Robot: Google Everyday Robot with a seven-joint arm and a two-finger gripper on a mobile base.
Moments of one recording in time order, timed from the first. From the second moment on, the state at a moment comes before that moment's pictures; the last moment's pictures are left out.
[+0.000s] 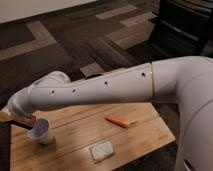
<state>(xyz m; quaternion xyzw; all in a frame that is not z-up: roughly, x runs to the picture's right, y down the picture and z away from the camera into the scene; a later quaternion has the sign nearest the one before) -0.360 0.092 0.543 -0.33 -0.40 0.31 0.80</state>
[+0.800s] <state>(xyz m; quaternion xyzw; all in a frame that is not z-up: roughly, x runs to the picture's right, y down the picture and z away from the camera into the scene) -0.352 0.119 0.572 -0.35 -0.41 0.34 0.77</state>
